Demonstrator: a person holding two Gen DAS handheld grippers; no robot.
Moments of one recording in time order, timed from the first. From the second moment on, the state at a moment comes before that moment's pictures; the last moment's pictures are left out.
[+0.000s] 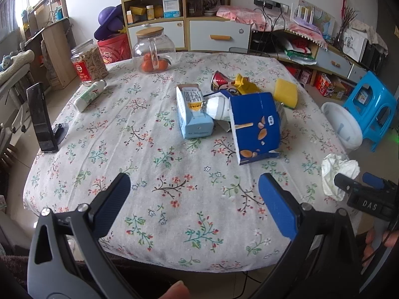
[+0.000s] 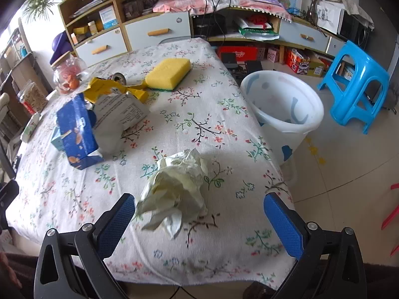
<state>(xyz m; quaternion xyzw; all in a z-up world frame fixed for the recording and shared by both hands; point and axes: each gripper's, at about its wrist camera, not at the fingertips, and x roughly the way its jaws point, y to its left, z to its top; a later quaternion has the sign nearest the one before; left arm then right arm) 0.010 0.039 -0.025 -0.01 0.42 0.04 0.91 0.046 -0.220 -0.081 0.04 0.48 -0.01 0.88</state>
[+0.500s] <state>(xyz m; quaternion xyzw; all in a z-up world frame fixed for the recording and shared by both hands) 0.049 0.030 -0.057 -0.07 0.47 -0.03 0.88 0.065 -0.213 -0.093 0.04 0.50 0.02 0.87</state>
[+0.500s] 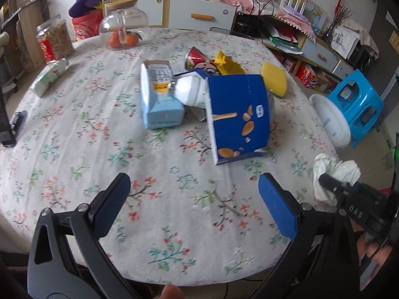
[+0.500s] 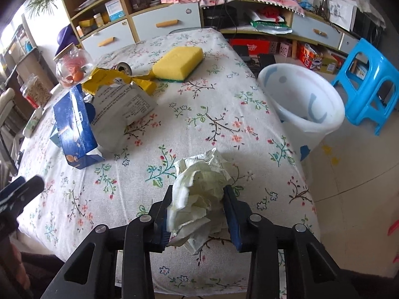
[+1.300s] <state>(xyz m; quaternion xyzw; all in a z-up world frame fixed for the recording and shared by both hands) 0.109 -0.025 -0.076 -0.07 0.48 -0.05 0.88 0.055 -0.247 -0.061 0.06 0.48 -0.01 0.88</state>
